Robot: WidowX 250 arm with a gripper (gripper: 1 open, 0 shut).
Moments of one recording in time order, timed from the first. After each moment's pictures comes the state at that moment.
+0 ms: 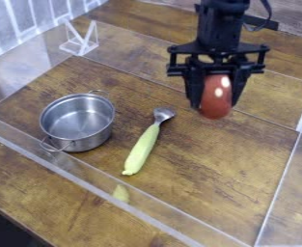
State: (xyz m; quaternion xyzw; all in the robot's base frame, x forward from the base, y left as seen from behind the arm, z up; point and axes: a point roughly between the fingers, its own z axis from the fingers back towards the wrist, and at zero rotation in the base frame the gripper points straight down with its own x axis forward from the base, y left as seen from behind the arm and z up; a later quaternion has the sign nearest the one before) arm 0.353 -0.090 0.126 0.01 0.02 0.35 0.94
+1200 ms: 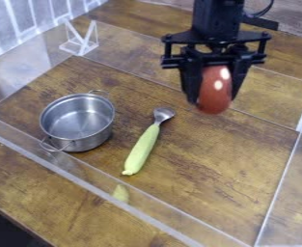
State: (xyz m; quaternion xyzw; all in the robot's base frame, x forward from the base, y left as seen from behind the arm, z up) arm 0.336 -0.098 0.145 0.01 0.01 0.37 0.93
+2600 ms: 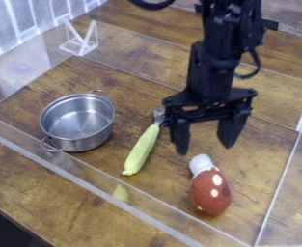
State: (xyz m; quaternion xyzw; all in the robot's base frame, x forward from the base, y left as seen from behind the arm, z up) arm 0.331 -0.093 0.073 0.02 0.01 0.41 0.91
